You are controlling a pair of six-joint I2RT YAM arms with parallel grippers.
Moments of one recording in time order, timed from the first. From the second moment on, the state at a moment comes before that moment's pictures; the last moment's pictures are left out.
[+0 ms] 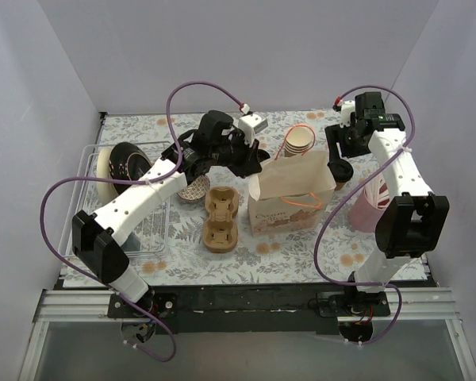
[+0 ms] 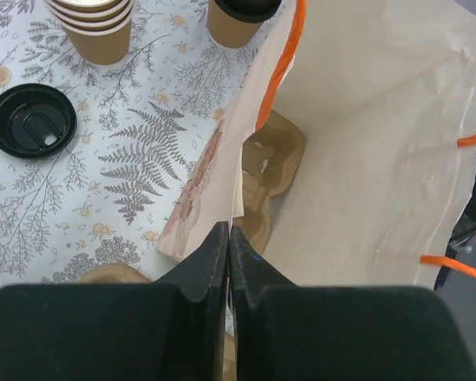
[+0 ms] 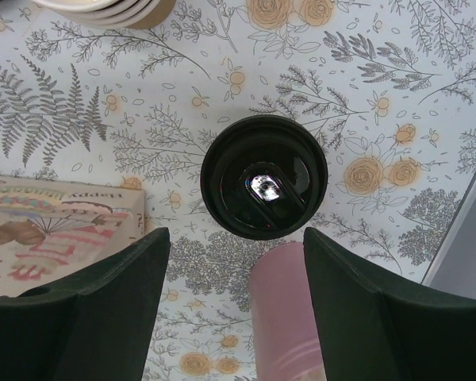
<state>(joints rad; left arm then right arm) -0.70 1.59 1.57 -0.53 0.38 -0.08 0.05 1.69 1.62 -0.94 -0.12 -0.21</state>
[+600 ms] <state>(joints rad) -0.72 1.33 1.40 -0.42 0.39 0.22 0.05 1.80 1.63 -0.98 -0.12 -0.29</state>
